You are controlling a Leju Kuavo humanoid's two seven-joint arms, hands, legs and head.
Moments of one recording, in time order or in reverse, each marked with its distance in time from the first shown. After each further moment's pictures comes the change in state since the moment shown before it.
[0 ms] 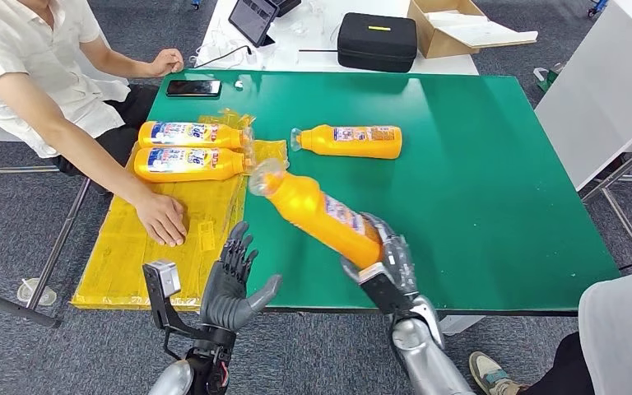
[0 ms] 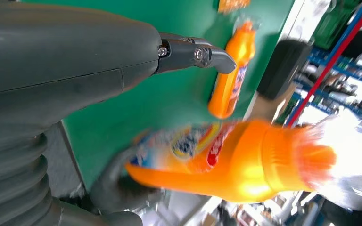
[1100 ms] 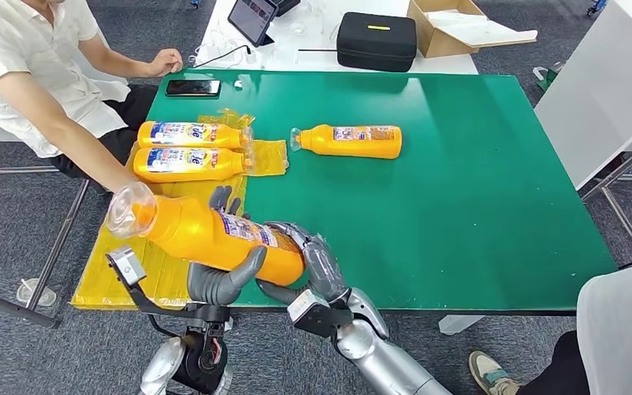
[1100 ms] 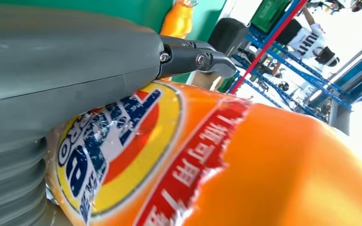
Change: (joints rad) left arm -0.052 -0.041 0.047 -0.055 0.115 -0.060 -0.151; right arm -0.087 -0.004 0.459 -0.051 -0.172 0.017 -0.028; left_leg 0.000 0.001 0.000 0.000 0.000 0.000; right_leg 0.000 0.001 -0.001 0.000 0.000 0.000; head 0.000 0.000
